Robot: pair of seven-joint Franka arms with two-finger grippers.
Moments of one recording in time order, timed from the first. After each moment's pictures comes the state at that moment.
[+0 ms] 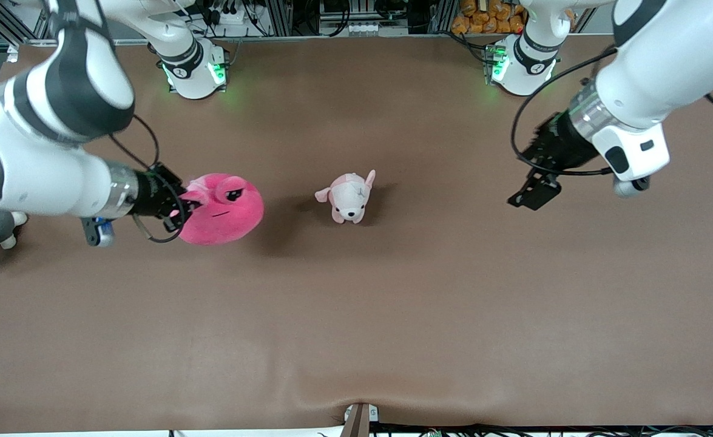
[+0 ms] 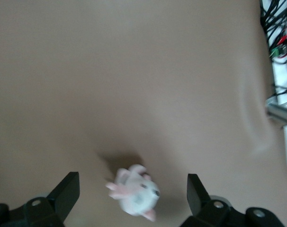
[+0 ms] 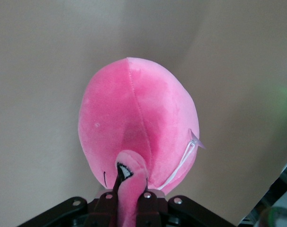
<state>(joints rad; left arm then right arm) 0.08 0.15 -0.44 -1.46 -0.09 1.65 -1.41 0.16 0.33 0.00 -1.47 0.31 1.53 1.31</state>
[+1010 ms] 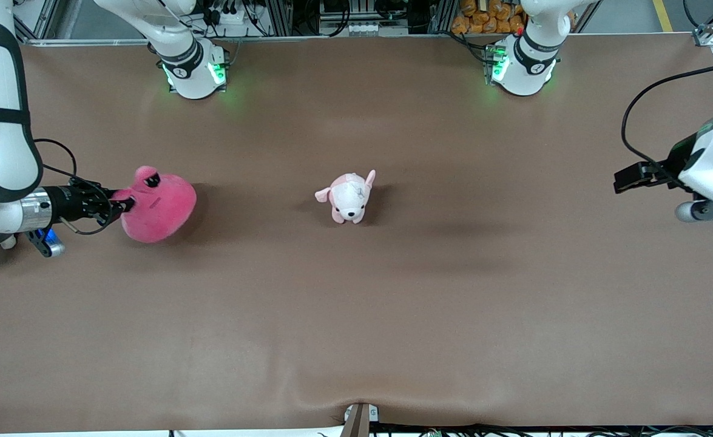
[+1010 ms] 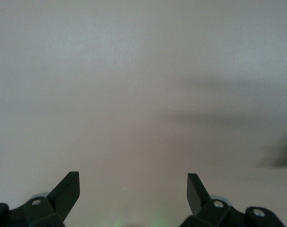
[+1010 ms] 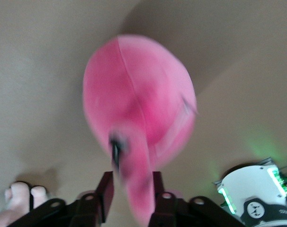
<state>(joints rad) 0.33 0.15 -0.45 -1.51 0.12 1.56 -0.18 -0.11 0.35 -0.09 -1.72 0.29 1.53 0.47</state>
